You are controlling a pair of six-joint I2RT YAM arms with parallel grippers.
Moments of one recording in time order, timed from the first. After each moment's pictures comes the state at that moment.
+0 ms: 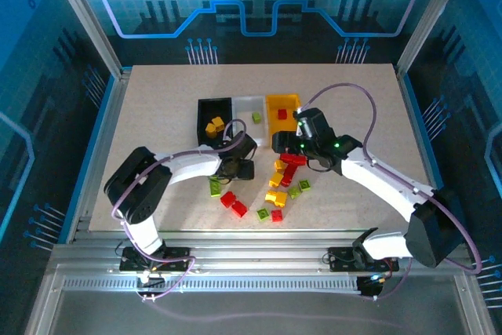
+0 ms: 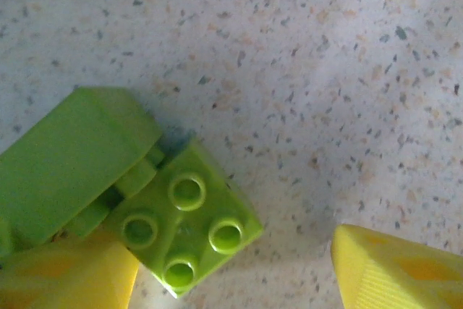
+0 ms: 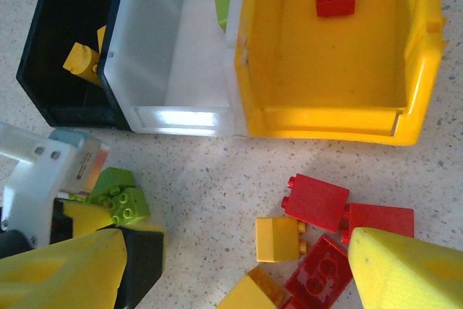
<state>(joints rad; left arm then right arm) -0.68 1.77 1.02 -0.50 -0.12 -0.73 0.58 1.33 0.98 -0.43 0.02 0.53</state>
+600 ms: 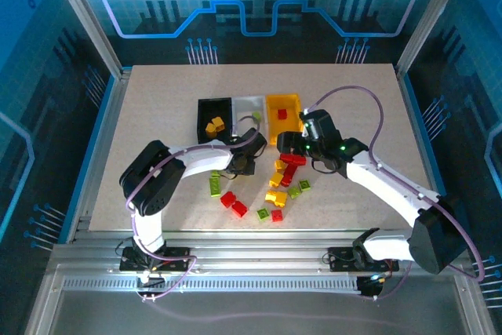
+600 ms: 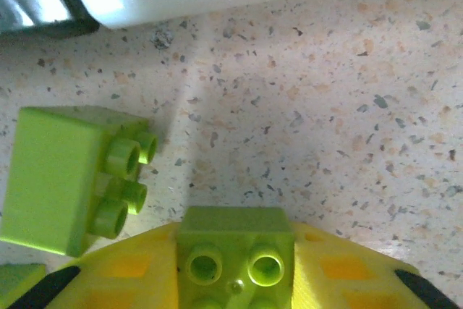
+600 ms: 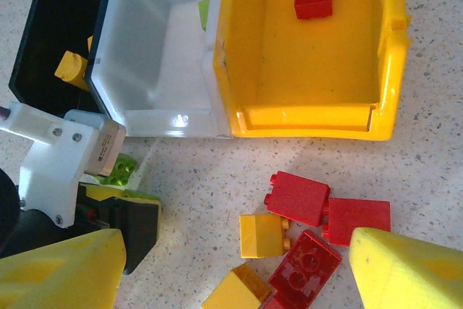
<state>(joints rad) -0.71 1.87 1.14 -0.54 -0.23 -0.67 0.54 1.29 0.93 -0.42 0.01 0.53</state>
